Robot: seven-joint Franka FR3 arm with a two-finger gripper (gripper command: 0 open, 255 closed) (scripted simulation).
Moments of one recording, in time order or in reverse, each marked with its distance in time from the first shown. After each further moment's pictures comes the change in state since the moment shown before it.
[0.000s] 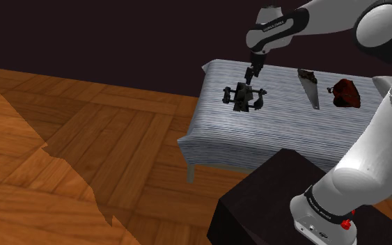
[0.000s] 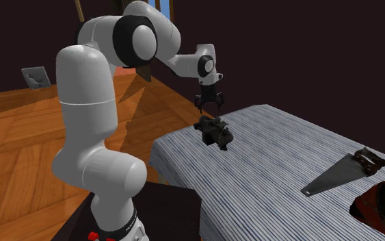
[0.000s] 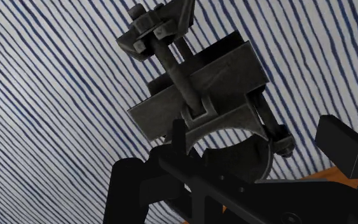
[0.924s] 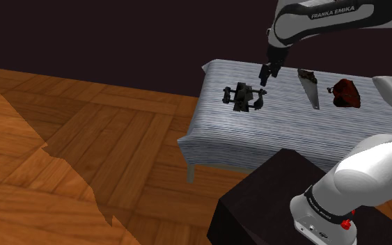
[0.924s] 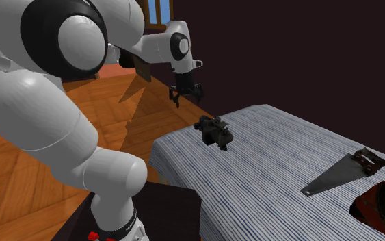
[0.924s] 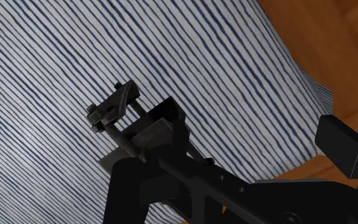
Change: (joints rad) arm 0.037 -0.537 0.094 -0.359 -0.149 -0.200 0.293
